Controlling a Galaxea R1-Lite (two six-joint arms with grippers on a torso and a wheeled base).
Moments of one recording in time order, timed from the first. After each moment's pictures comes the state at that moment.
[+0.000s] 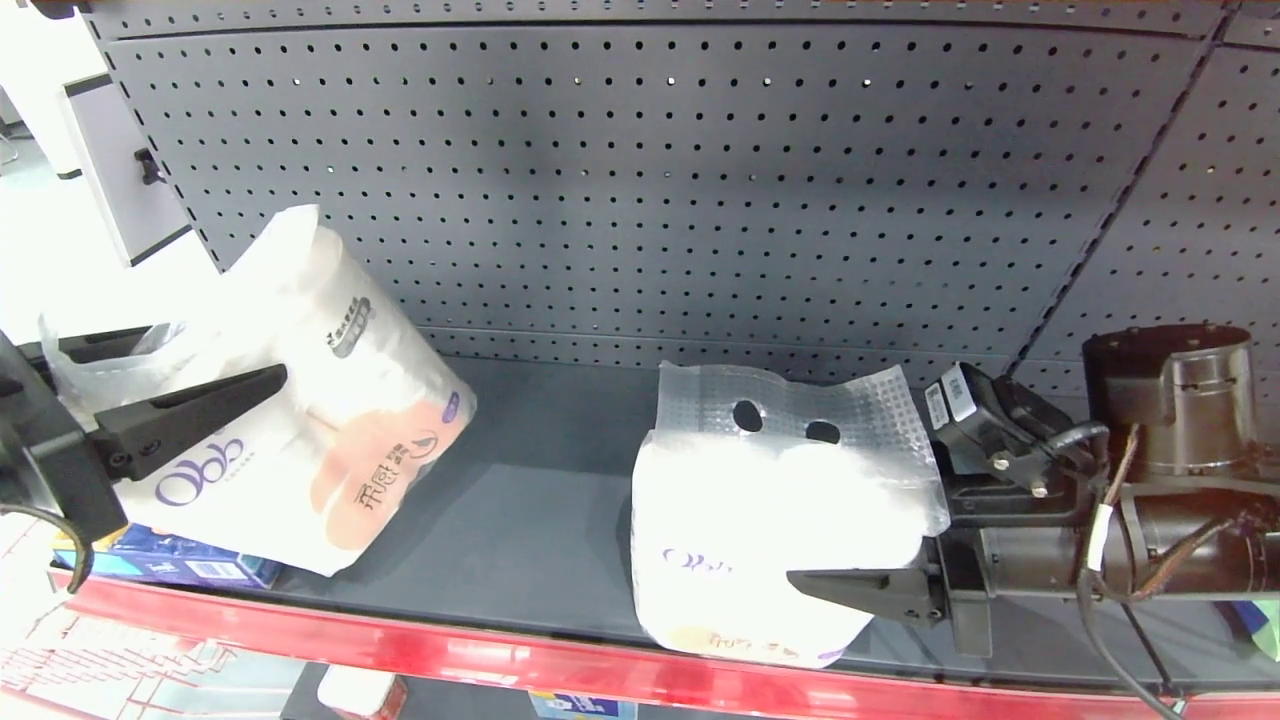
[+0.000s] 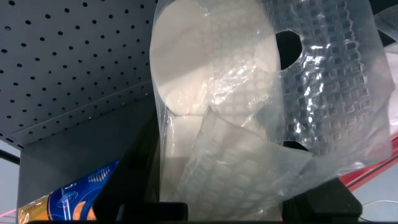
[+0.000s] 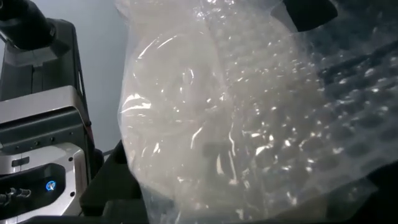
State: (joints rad) left arm -0.12 1.05 -0.66 -0.28 -0.40 0.21; right arm 0.50 1.52 -0.64 -0.38 0.64 -0.38
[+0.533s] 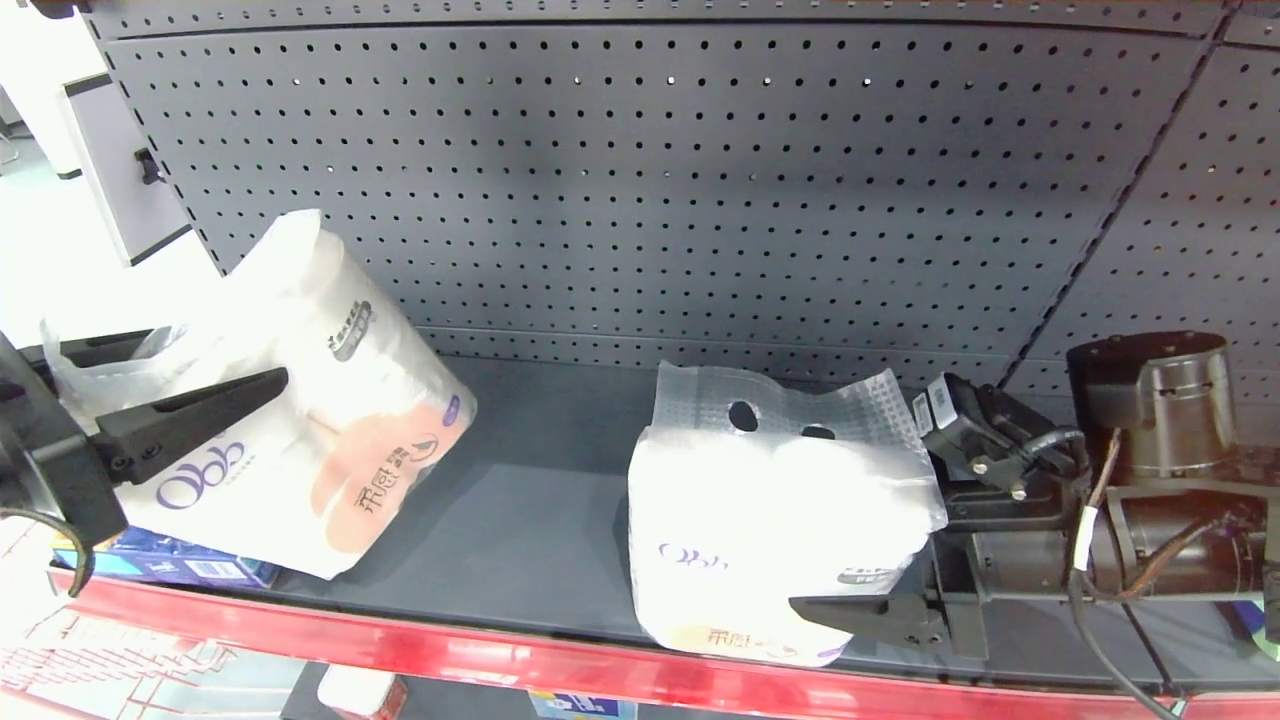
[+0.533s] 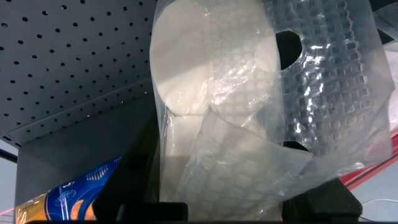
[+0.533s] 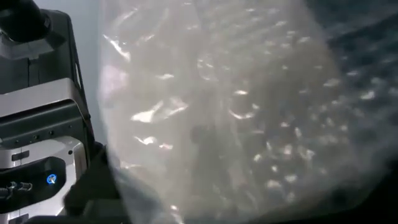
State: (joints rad) left arm -0.12 1.05 -0.66 -0.28 -0.40 0.21; right arm 0.50 1.53 -0.63 -0.37 0.63 -0.38
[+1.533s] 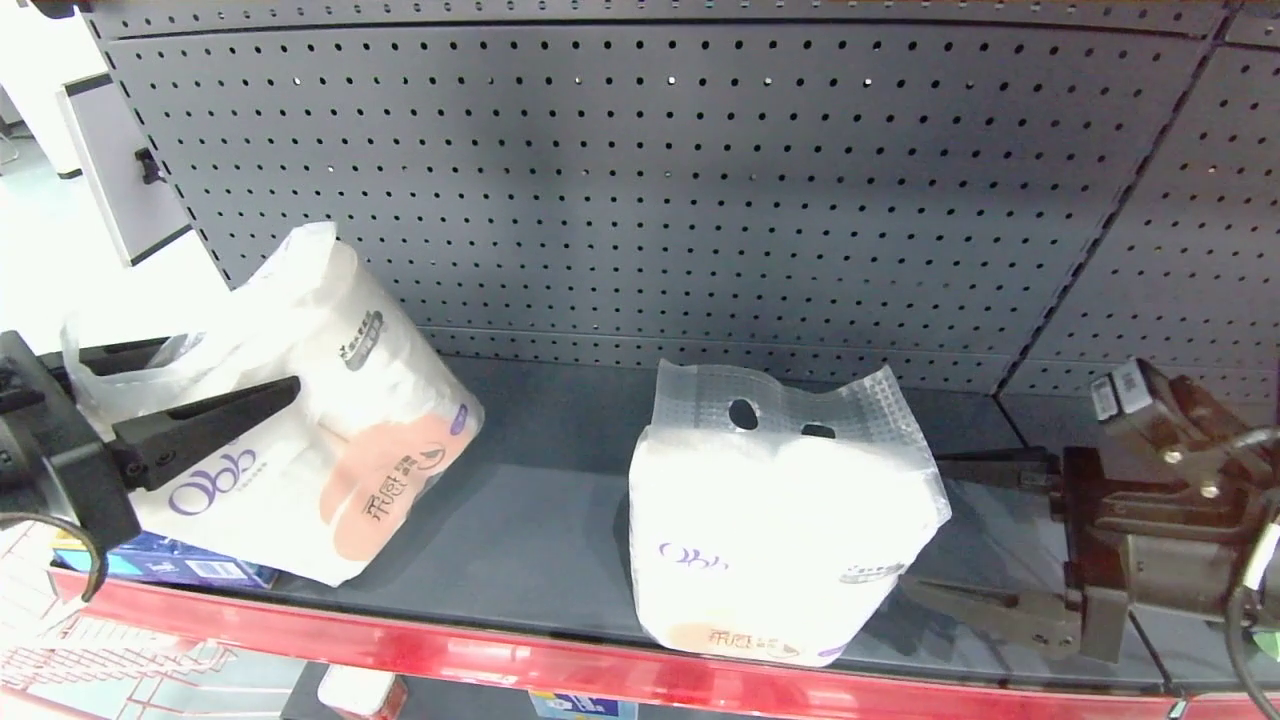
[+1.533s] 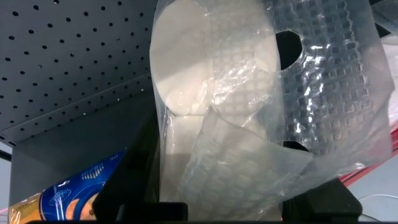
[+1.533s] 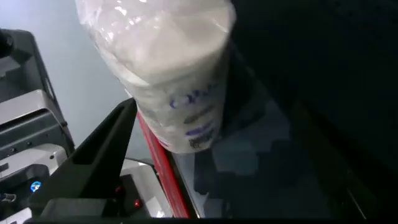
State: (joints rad) left arm -0.13 1.07 -0.65 -0.28 -0.40 0.21; right arm 0.29 1.30 -0.50 -0.38 0.63 -0.34
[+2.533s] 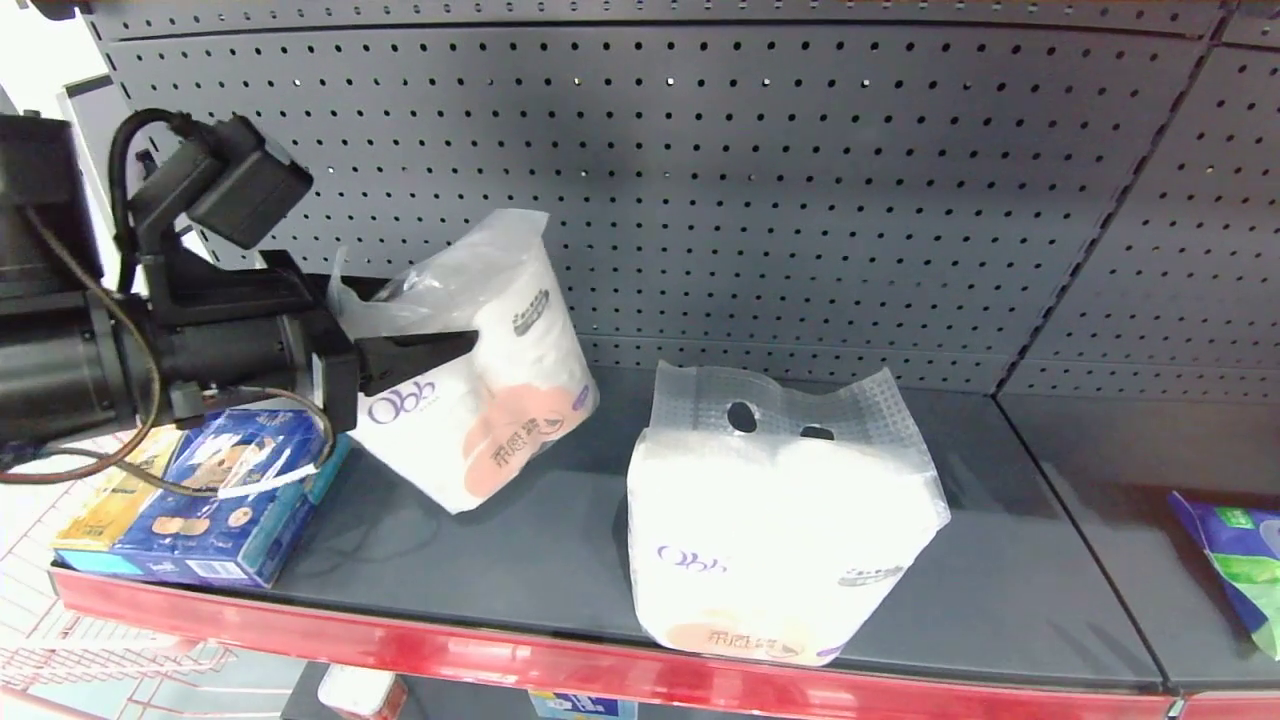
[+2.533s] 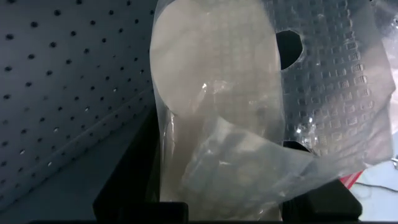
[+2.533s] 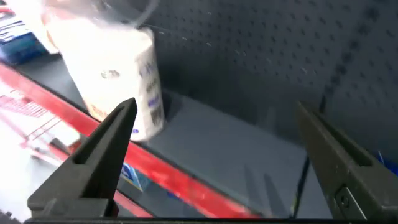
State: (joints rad) left arm -0.31 1.42 -0.92 -0.28 -0.46 0.32; right arm -0.04 0.33 -0.19 -0.20 0.44 -0.02
